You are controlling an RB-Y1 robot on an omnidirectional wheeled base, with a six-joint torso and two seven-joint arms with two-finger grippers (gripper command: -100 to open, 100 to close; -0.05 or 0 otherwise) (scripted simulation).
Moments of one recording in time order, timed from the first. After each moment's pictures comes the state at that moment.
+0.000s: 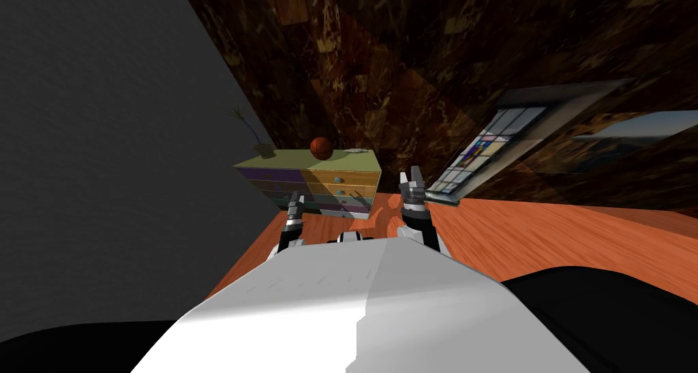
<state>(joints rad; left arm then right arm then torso) 0.38 0.14 0.01 -1.72 0.05 -0.65 -0.06 0.52 -0.04 0.00 -2.27 -0.02 -0.51 0.08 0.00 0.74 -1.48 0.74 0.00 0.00</state>
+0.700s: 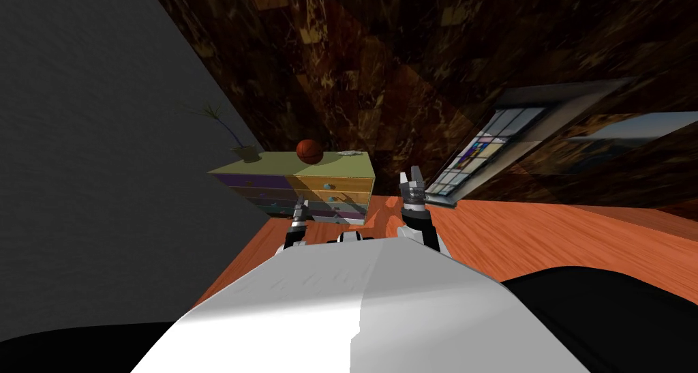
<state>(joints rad) 0.33 0.15 -0.01 -1.55 0.04 -0.67 -0.06 0.52 -0.04 0.00 -2.27 -0.02 -0.51 0.08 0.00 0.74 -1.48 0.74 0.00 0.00</state>
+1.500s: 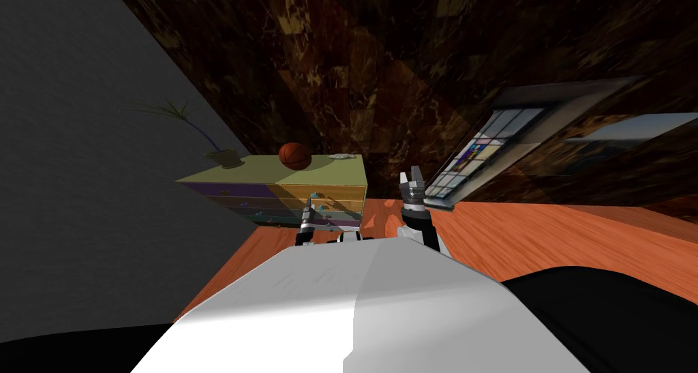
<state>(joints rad) 0.28 0.06 -0.02 -1.38 0.03 -0.69 -0.05 0.52 -0.04 0.00 -2.27 -0.02 -0.51 0.08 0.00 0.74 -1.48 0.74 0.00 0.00</state>
